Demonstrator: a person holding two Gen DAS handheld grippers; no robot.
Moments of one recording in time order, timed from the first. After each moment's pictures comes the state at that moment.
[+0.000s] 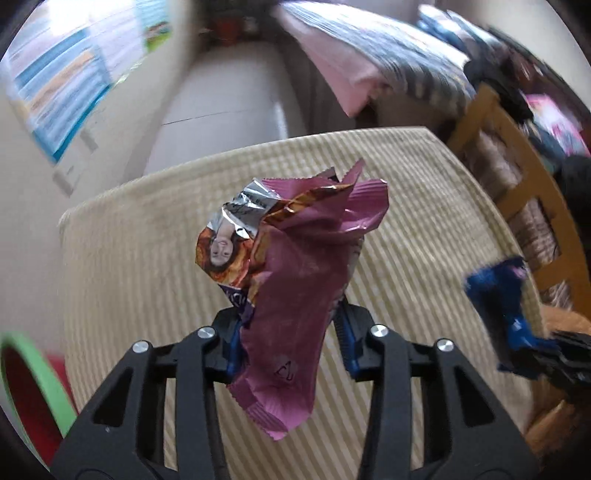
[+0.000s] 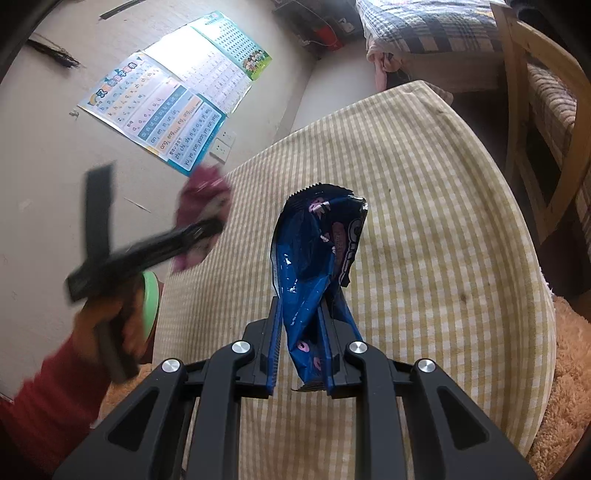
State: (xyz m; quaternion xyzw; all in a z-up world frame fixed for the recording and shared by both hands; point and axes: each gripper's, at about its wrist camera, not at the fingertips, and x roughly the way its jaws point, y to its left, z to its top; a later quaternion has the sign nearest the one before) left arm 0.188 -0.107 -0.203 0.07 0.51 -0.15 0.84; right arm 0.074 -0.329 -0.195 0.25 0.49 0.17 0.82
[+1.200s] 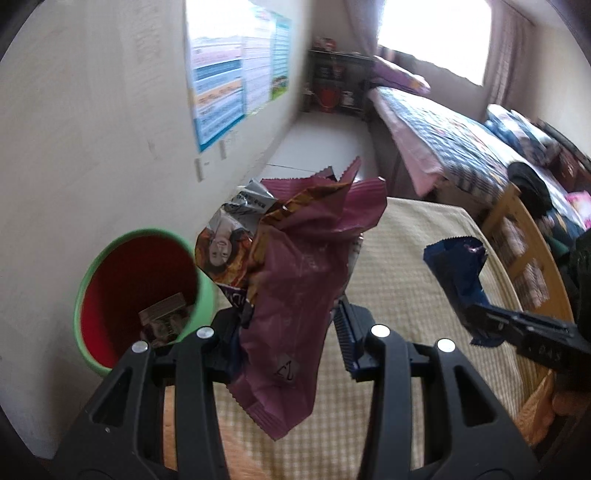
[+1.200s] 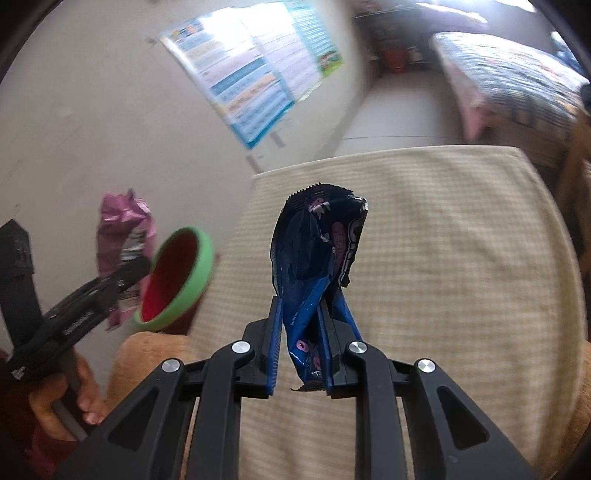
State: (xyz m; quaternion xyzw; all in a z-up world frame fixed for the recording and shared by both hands) left arm 0.022 0.038 -0.105 -0.03 0.39 0.01 0.92; right arm 0.043 -0.174 -0.129 0.14 0.46 0.24 0.84
